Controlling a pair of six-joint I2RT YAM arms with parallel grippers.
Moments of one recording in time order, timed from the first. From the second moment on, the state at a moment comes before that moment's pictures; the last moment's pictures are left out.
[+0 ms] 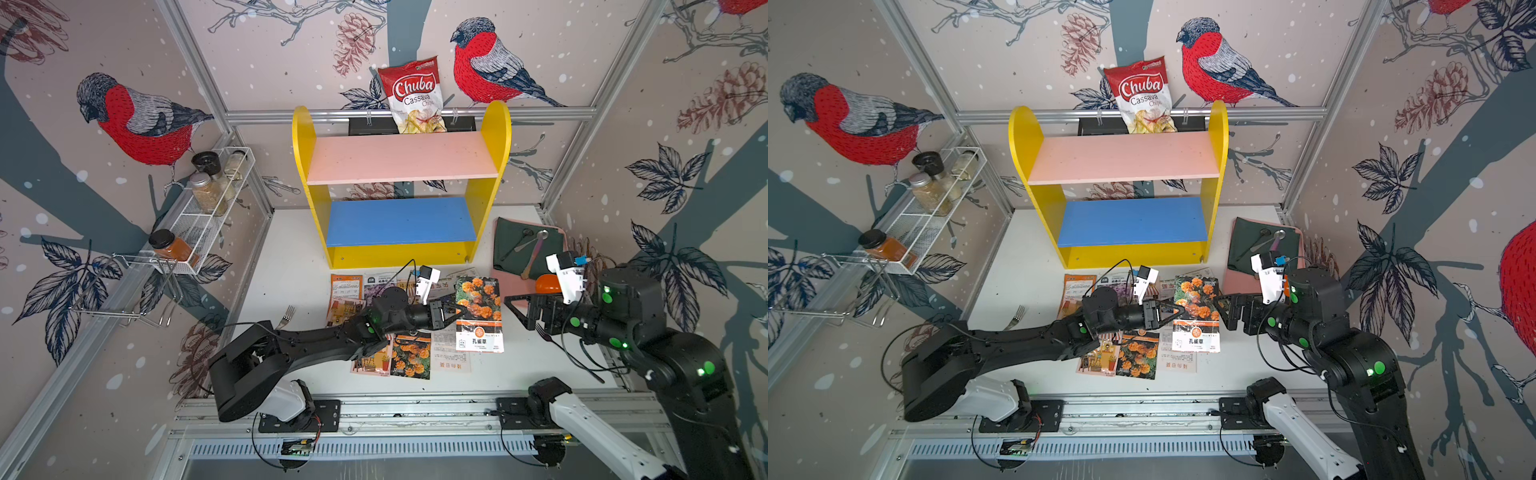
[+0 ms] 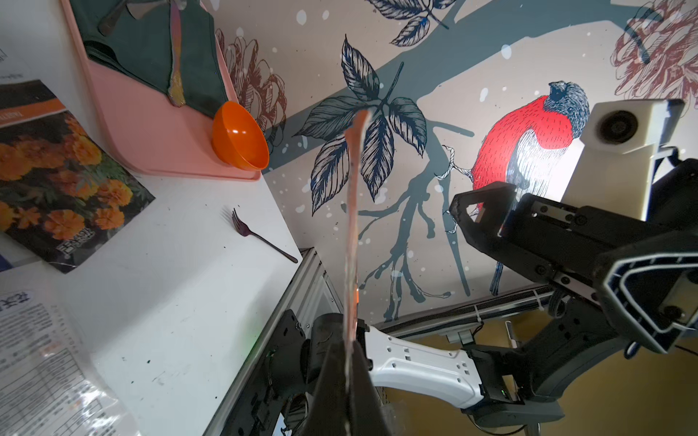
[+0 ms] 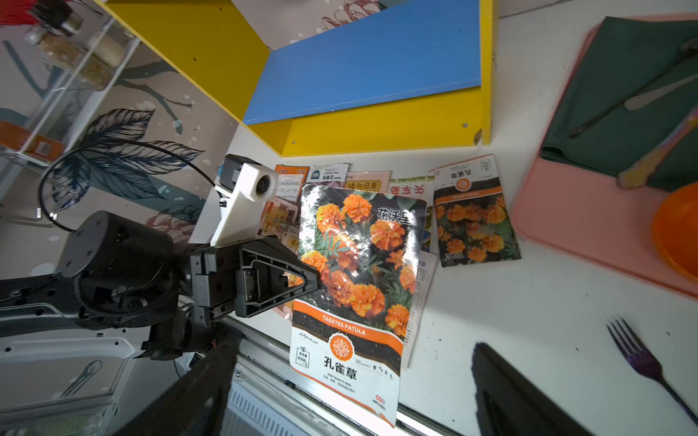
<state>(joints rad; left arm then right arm) -1.03 1.48 0.71 0.71 0.41 -1.11 0.41 0.73 1.34 -1.28 -0.26 0.35</state>
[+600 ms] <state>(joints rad) -1.11 1.95 0.87 0.80 0.30 -1.26 0.43 0.72 1.29 -1.35 -0.19 0.37</state>
